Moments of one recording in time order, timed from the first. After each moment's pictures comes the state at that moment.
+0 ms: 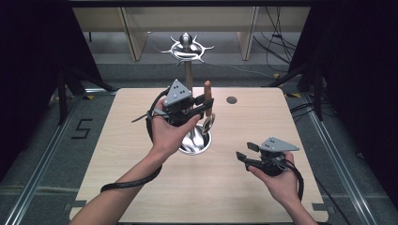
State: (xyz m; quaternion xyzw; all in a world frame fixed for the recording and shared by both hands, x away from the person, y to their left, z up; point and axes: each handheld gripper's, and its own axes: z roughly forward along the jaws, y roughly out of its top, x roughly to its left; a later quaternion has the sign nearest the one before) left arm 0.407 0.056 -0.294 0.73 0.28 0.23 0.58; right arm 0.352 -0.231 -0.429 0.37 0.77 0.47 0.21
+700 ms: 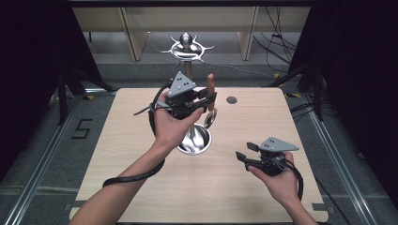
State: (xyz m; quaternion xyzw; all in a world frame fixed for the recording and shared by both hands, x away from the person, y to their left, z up) left arm 0.413 0.049 -0.276 0.73 0.29 0.24 0.58; right arm 0.352 -0.229 -0.429 0.38 0.77 0.47 0.20
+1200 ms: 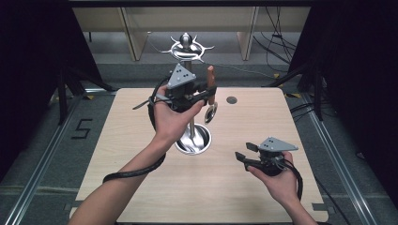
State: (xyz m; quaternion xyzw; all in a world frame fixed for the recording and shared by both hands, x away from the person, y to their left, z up) left arm 0.418 0.048 -0.260 0.72 0.29 0.24 0.58; right arm 0.353 -0.228 -0.429 0.37 0.77 0.47 0.20
